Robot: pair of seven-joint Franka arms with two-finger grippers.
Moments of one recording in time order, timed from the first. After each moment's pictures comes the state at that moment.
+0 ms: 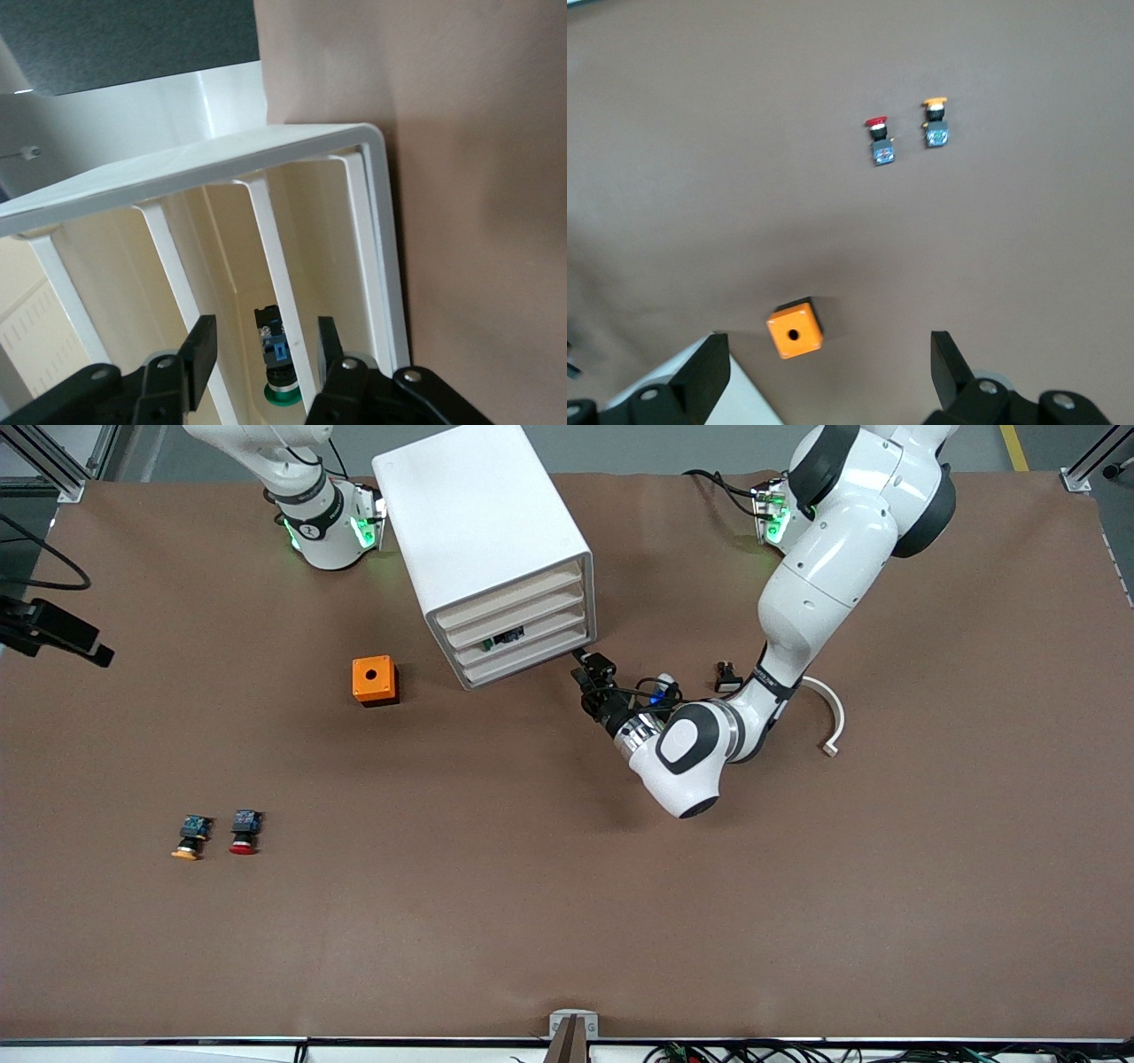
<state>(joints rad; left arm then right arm) -0.35 1.00 -0.29 -1.39 -0.92 1.53 -2.13 -0.04 0.00 -0.02 -1.50 0.06 1.49 0.20</state>
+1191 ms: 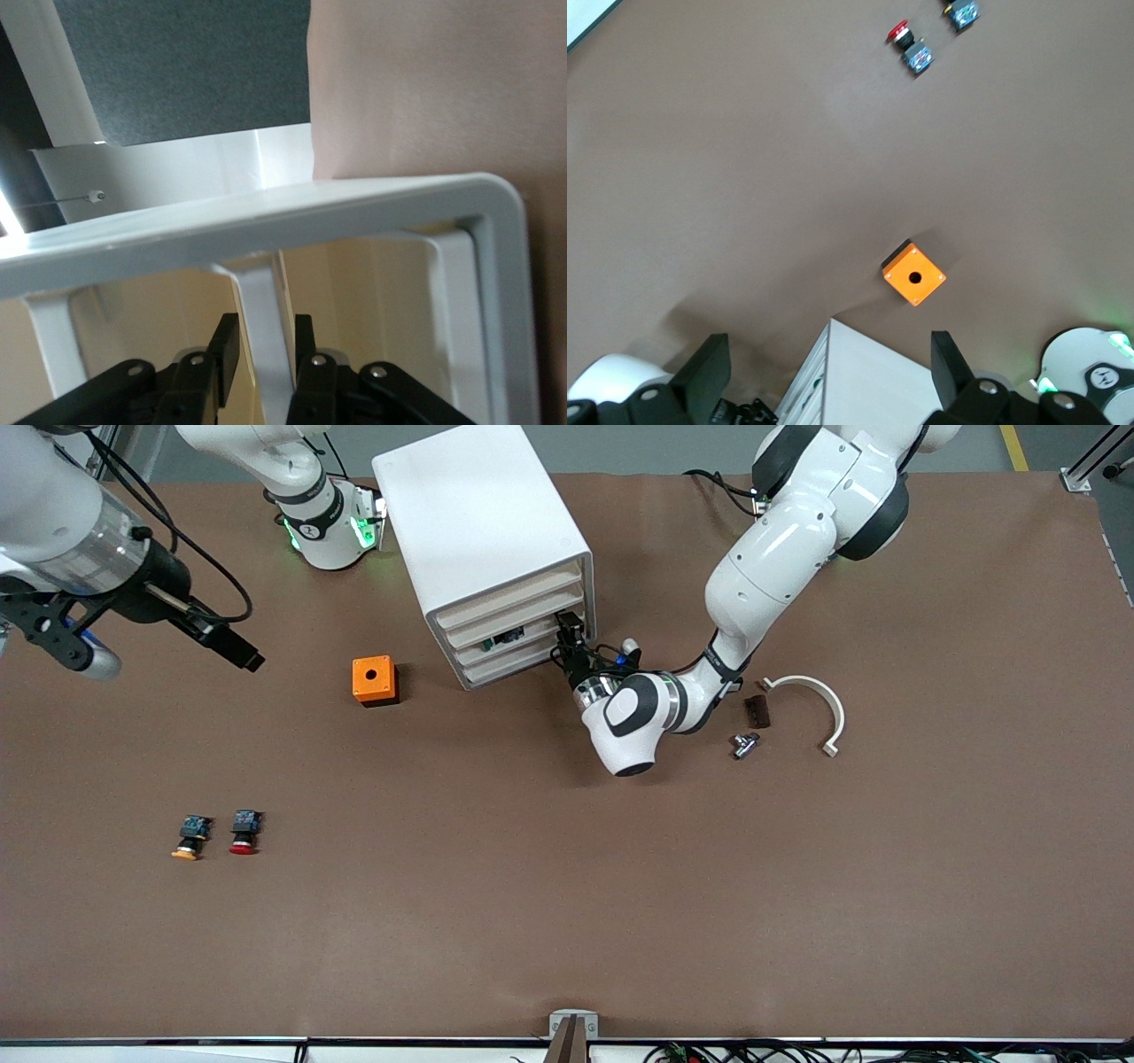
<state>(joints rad) -0.50 1.05 -0.30 -1.43 -0.93 1.47 -2.14 0.26 0.02 -0.01 -1.51 0.07 1.50 0.92</state>
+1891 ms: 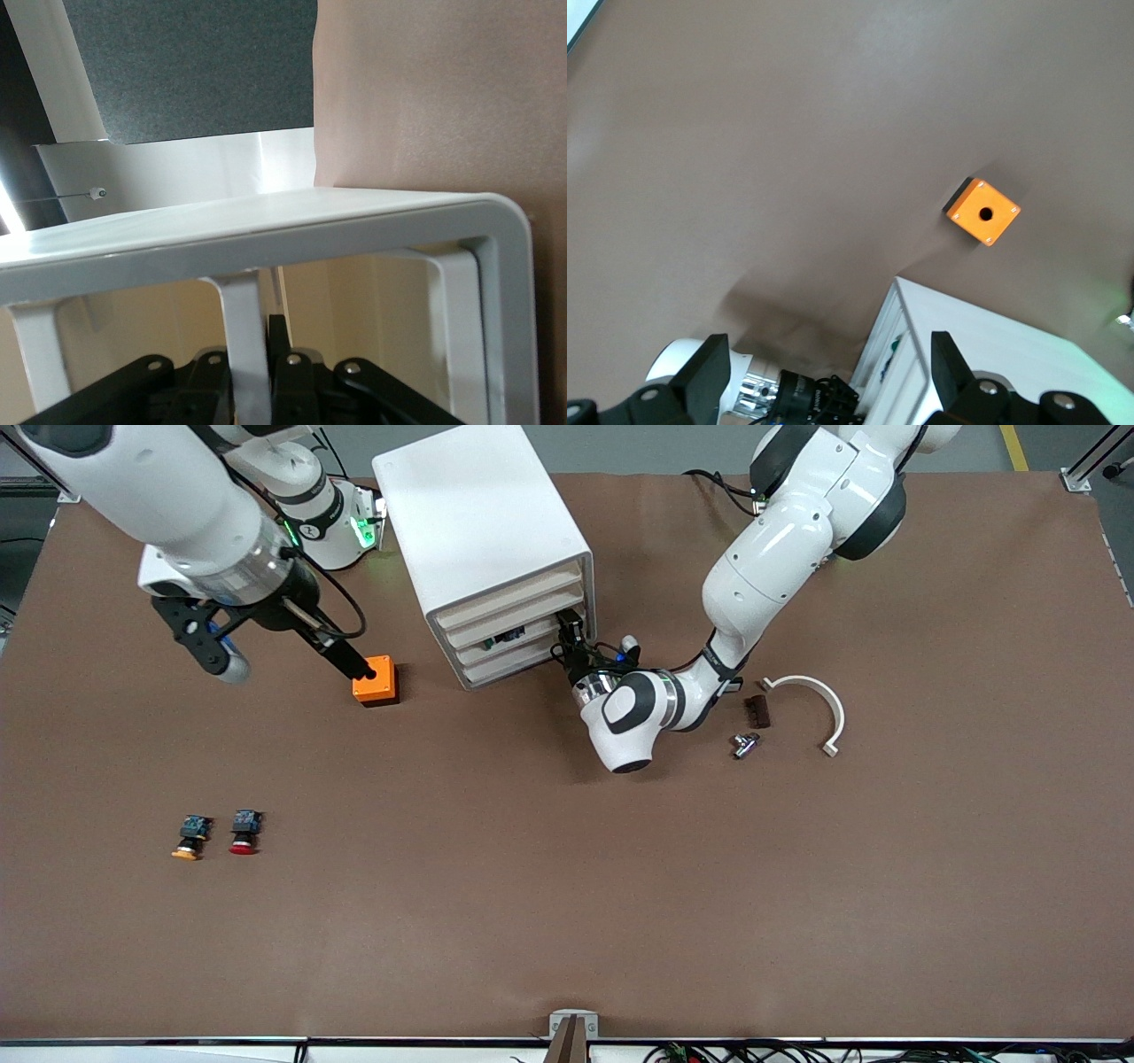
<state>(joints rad) -0.50 1.06 -0.29 -1.44 -0.93 1.47 -2.17 0.44 0.09 -0.01 -1.53 0.10 1.61 1.25</state>
